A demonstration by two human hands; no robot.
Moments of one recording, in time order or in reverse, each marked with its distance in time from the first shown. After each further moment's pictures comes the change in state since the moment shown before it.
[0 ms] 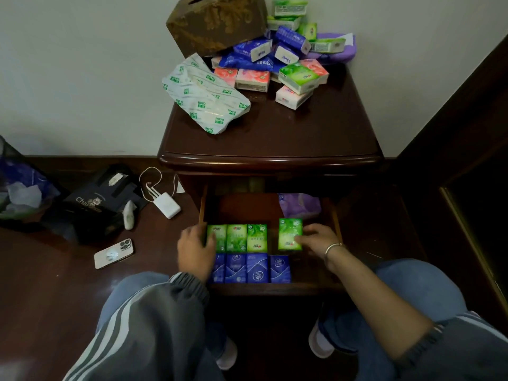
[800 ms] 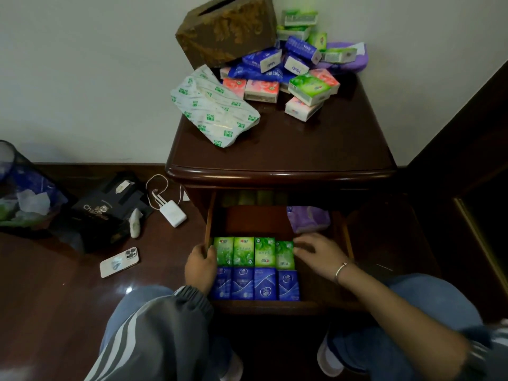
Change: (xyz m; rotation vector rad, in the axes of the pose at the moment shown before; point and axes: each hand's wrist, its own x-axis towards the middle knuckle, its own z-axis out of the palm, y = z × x) left_hand 0.015 -0.014 0.010 -0.151 -0.061 -0.293; right_hand -0.011 -0.022 -0.003 -0.596 -0.147 -0.377
